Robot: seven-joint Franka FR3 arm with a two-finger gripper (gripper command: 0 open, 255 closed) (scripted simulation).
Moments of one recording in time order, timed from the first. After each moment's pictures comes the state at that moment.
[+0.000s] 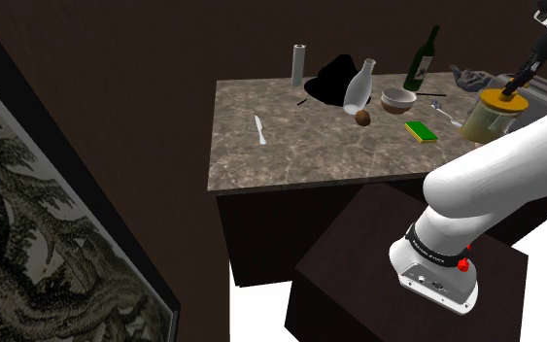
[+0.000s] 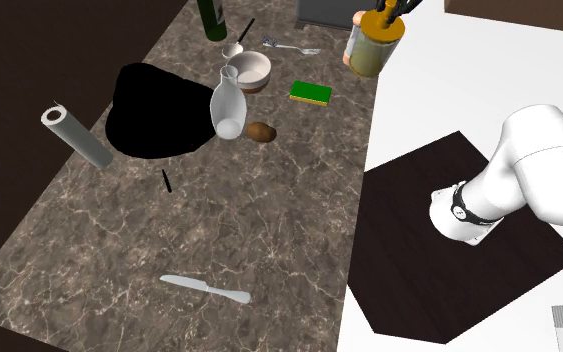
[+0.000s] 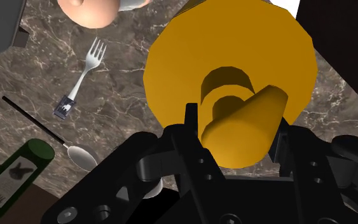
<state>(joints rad) -0.52 -0.40 -0.96 -2.14 -0.20 2.04 -1.40</state>
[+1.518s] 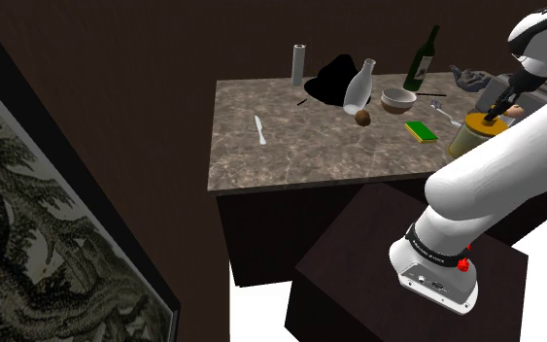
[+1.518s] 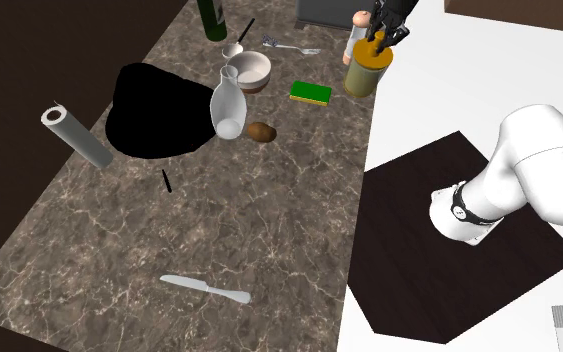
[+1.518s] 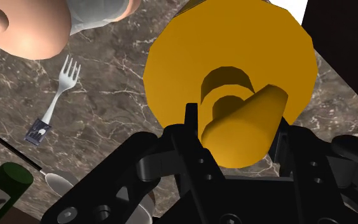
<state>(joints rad) -0.46 -0.30 -1.09 -2.30 -0.14 2.28 -1.47</state>
